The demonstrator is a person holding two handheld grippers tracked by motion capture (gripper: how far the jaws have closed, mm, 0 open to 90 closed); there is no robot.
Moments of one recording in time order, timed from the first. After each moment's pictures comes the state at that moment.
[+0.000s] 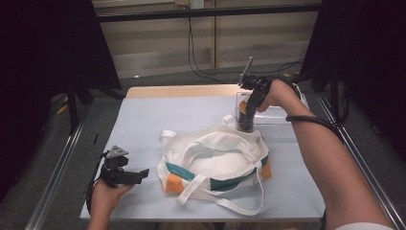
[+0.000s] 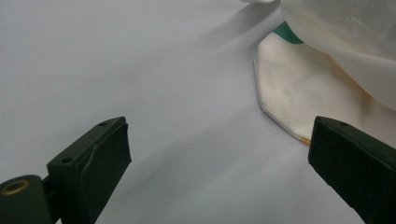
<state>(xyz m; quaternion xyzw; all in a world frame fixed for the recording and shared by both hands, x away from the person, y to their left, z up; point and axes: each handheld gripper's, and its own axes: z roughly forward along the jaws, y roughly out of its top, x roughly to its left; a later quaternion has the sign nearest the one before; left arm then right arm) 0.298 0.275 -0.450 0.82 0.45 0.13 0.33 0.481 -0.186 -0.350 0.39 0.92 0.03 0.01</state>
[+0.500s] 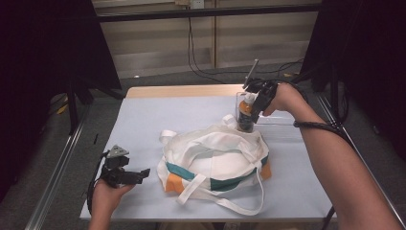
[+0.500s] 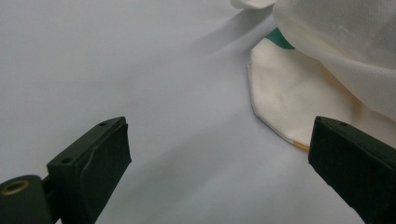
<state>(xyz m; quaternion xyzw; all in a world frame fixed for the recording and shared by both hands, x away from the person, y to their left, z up) 0.295 0.272 -0.447 0.82 0.45 0.13 0.34 0.459 -0.195 -0.344 0.39 0.92 0.04 0.01</state>
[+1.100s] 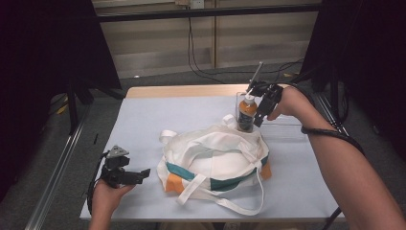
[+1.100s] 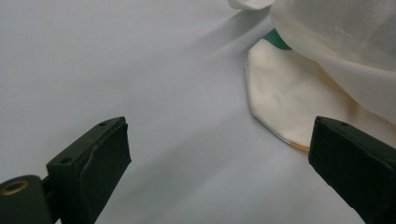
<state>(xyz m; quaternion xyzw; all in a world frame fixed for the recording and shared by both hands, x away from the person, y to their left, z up) 0.295 0.271 -0.447 0.81 0.45 0.13 0.34 0.439 -0.201 -0.339 0.38 0.92 0.05 0.01</state>
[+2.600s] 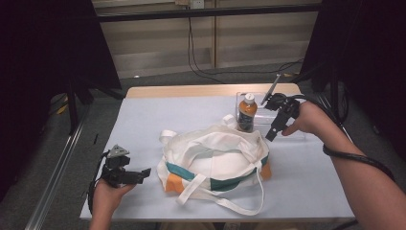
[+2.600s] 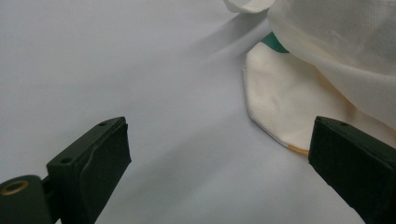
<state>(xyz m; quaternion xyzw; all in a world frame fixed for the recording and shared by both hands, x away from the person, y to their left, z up) 0.295 0.269 -0.447 0.81 0.45 0.13 0.35 0.388 -0.232 -0.345 0.39 0.92 0.07 0.00</state>
